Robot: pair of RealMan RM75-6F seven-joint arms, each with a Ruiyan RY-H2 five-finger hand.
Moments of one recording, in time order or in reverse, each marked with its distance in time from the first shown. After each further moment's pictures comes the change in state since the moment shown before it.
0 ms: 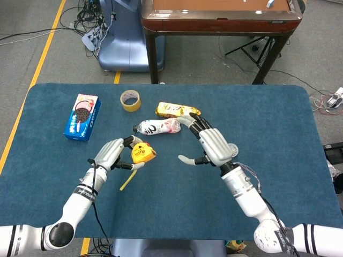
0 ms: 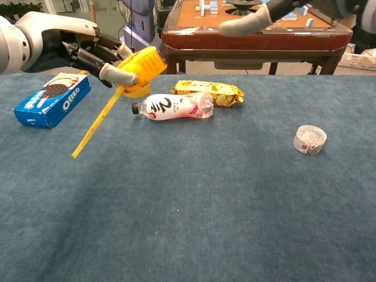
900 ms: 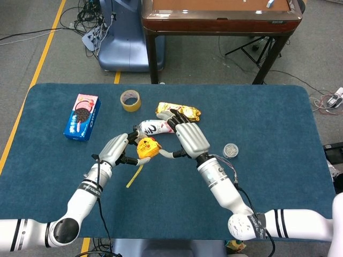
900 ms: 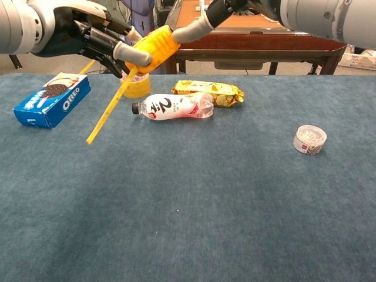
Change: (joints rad) left arm -0.104 0.023 -0.017 -0.026 -0.121 0.042 -0.040; right arm 0.222 -0.106 0.039 0.053 0.314 0.029 -0.203
